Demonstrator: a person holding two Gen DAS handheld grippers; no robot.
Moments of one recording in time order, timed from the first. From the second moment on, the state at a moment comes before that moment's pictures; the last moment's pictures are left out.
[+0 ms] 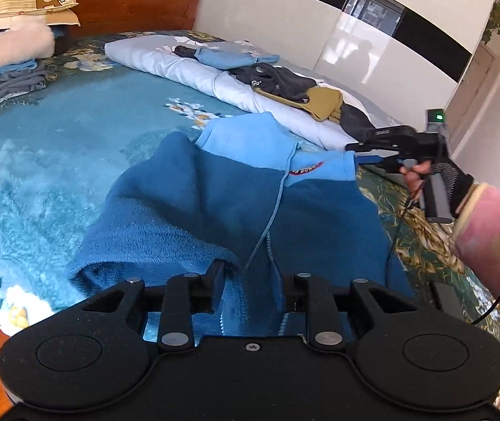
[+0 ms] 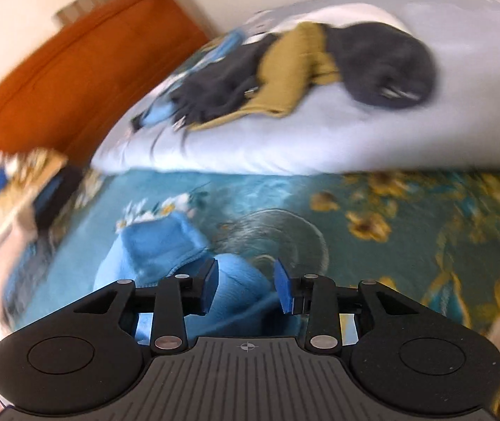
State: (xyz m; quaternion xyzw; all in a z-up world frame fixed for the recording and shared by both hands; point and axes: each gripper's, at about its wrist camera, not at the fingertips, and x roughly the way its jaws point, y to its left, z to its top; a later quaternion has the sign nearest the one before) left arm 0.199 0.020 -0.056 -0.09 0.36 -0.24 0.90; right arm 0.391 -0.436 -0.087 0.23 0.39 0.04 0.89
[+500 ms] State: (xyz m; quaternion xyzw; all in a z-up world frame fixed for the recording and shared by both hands) left arm 0.210 0.006 -0.057 -0.11 0.35 -0.29 0.88; right arm 0.441 -0.423 -0.107 0.20 0.46 0.09 0.86
